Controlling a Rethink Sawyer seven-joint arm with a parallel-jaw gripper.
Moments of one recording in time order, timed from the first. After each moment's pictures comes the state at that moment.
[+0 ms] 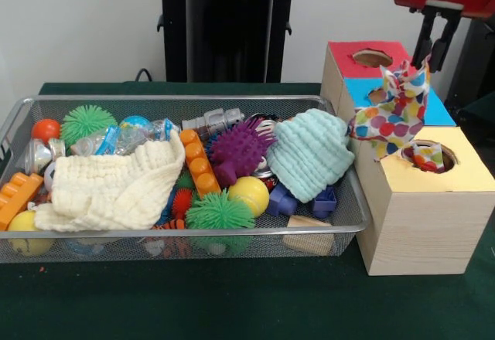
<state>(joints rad) 0.14 -0.62 -0.23 1.27 0.18 0.98 1.92</state>
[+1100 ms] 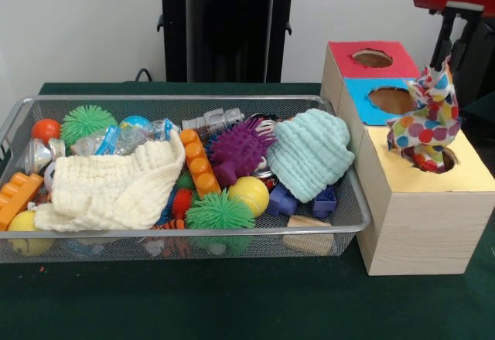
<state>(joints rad) 0.16 -0.60 -0.23 1.26 0.21 0.97 1.92</state>
